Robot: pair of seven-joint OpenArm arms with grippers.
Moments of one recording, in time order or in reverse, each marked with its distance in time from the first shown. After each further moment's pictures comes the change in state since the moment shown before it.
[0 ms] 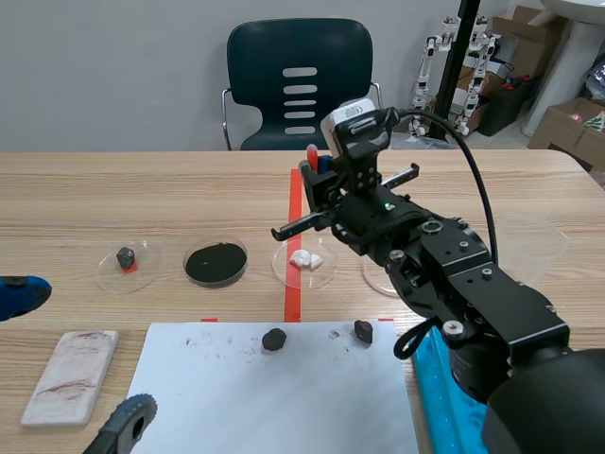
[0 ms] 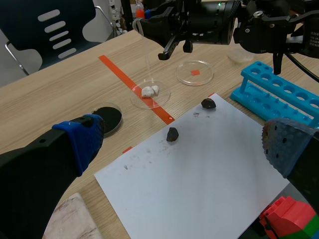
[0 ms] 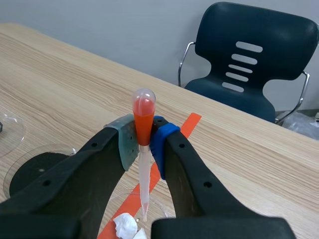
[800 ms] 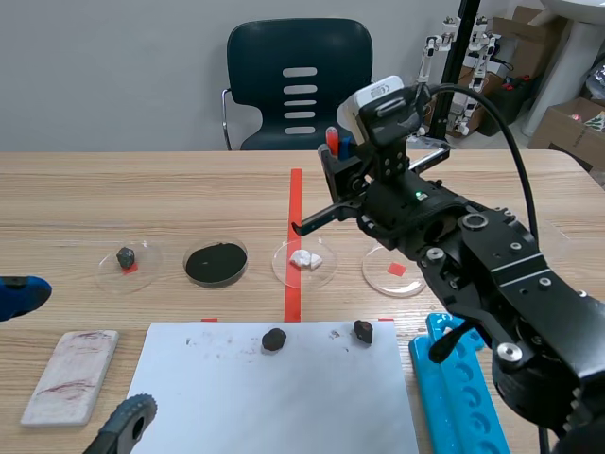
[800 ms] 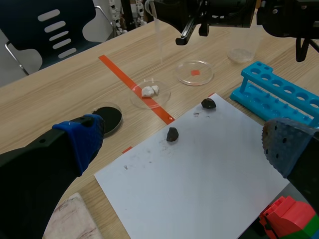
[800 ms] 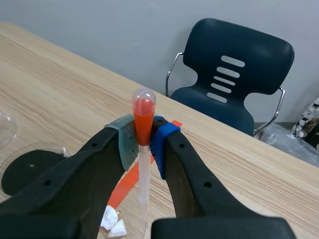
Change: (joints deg) left arm 0.0 0.0 0.0 0.0 0.0 0.0 0.0; right arm -5.3 4.4 0.0 12.5 0.4 0.0 -3.8
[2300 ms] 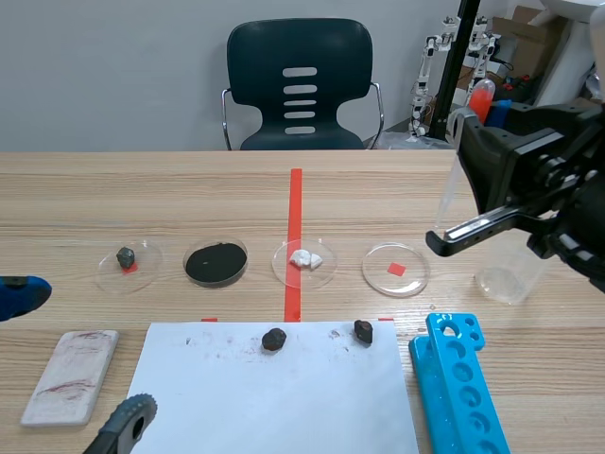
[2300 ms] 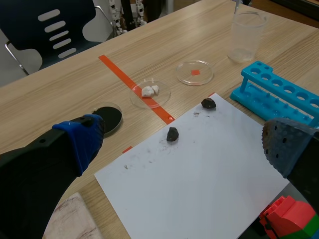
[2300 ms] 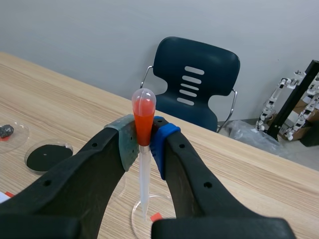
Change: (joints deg) left arm 0.0 0.0 0.0 0.0 0.0 0.0 0.0; right arm -35.1 26.1 7.4 44.8 22.6 -13.1 -6.3
